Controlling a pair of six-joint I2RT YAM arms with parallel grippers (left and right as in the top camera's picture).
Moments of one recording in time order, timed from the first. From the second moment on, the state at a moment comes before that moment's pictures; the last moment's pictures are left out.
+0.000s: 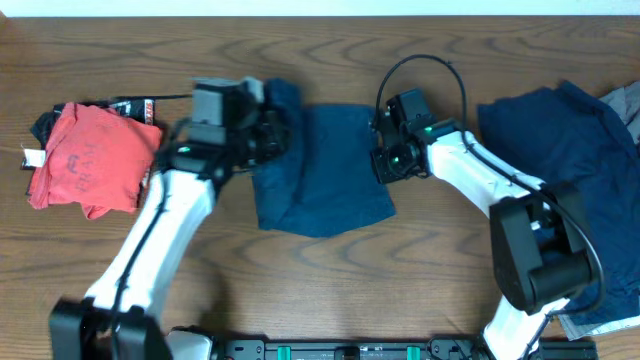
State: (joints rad) left arm -0.22 1.49 1.09 -0.44 0.46 -0.64; right arm 0.38 1.92 1.21 -0.58 -0.21 0.11
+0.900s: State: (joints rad) left arm -0.16 1.67 1.10 -0.08 0.20 -0.59; right arm 0.24 1.57 1.34 -0.69 -0.41 0.14
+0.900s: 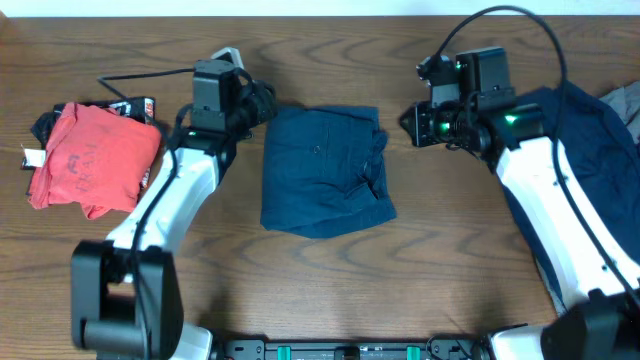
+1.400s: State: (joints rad) left arm -0.17 1.95 1.17 -0.18 0.22 -0.46; right arm 0.54 1.84 1.26 -0.70 -0.55 0.20
